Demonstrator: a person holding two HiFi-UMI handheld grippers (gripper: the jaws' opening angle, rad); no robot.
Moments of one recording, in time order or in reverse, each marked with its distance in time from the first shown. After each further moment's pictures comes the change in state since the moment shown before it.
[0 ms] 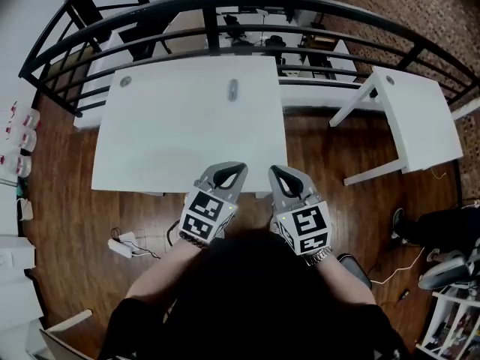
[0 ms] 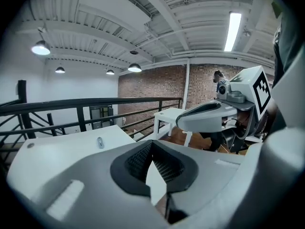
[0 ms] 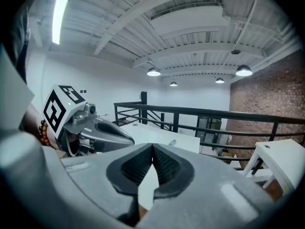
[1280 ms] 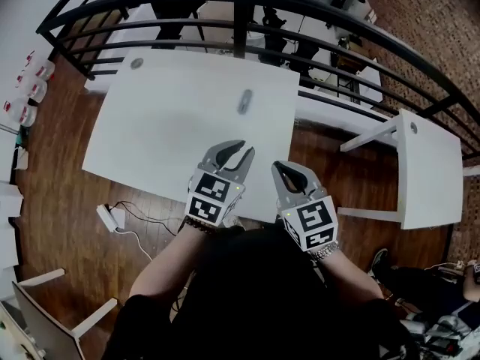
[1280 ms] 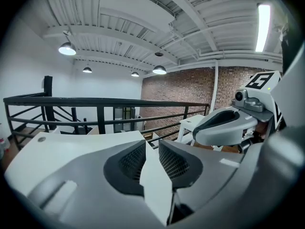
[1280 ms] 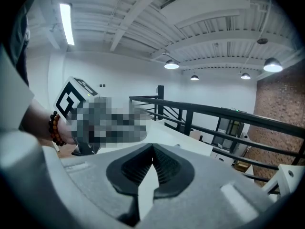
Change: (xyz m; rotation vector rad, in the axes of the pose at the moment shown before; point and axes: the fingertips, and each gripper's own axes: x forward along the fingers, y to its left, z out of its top) left arm 0.122 0.113 0.065 -0.152 -0.035 0.278; right arm 0.109 -0.112 0.028 -0.118 0.077 0.261
